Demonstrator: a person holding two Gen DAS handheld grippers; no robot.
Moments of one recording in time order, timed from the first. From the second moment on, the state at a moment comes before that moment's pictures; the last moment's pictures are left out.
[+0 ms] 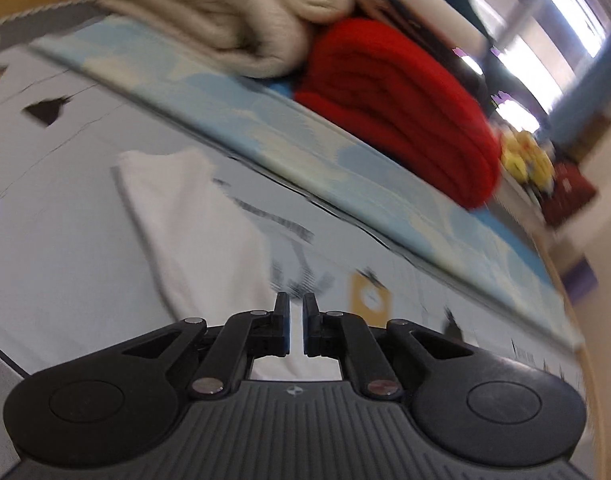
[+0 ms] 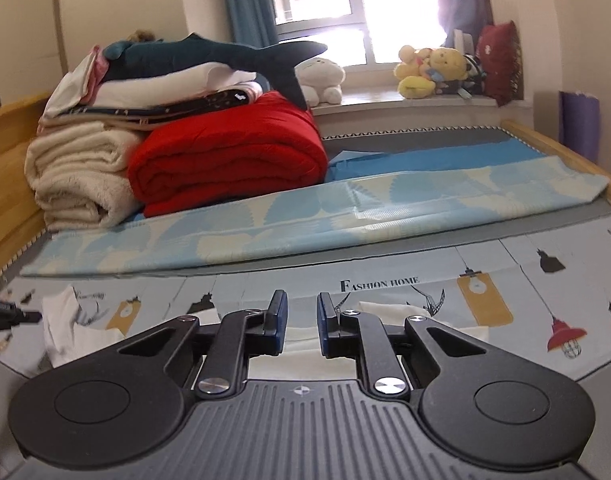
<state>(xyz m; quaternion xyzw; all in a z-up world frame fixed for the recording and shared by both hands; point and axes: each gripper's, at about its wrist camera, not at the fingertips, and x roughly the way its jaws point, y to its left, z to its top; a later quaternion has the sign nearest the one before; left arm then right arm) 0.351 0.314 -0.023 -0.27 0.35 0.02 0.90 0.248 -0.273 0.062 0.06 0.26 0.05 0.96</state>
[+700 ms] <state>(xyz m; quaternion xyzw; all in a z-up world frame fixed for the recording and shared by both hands) 0.386 0.416 -0.089 -0.39 0.32 0.12 0.86 0.260 -0.268 0.044 -0.01 0.27 0.02 0.96</state>
